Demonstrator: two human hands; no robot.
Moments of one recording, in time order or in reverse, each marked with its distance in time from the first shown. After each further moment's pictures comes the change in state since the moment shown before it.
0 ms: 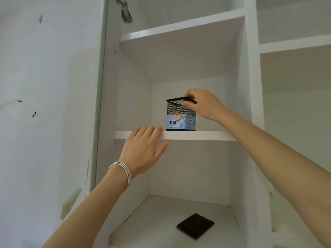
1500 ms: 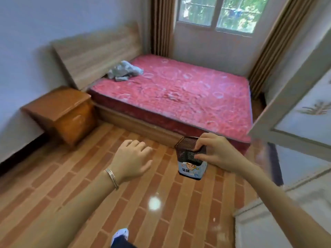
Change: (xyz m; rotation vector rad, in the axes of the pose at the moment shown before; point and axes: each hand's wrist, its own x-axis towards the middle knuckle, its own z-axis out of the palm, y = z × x) left_hand -0.552 0.424 -0.505 0.818 -1.074 -1.335; right_hand -0.566 -0.406 -0.021 1.336 -0.939 -1.279
